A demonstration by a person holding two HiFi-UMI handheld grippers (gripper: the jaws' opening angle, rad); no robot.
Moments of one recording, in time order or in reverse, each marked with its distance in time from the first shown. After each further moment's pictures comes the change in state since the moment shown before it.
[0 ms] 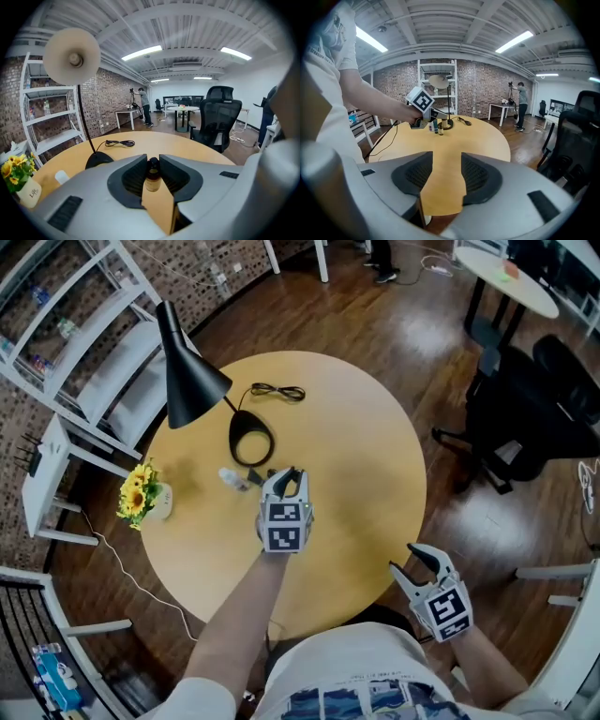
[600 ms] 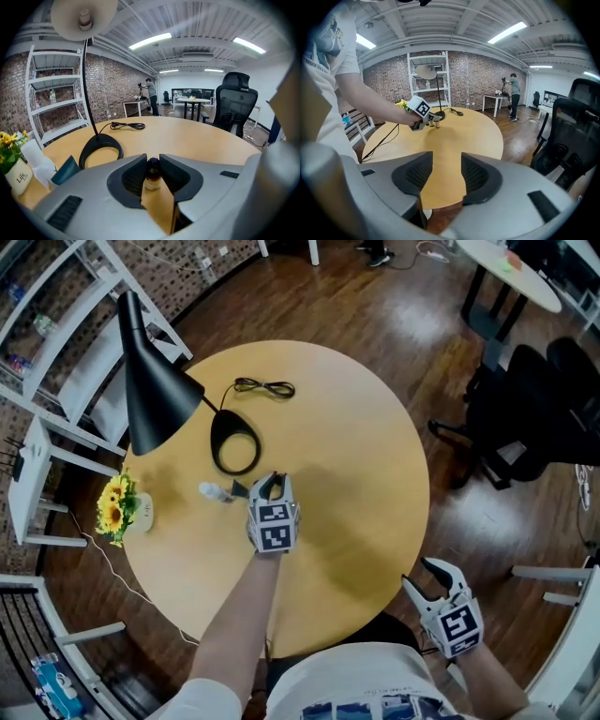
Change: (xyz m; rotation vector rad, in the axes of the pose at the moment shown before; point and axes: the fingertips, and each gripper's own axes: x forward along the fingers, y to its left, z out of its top) left arm 0.091 0.052 -0.069 -0.055 0.095 0.091; right arm 0.026 -0.046 -0.030 0.076 0.092 -0.045
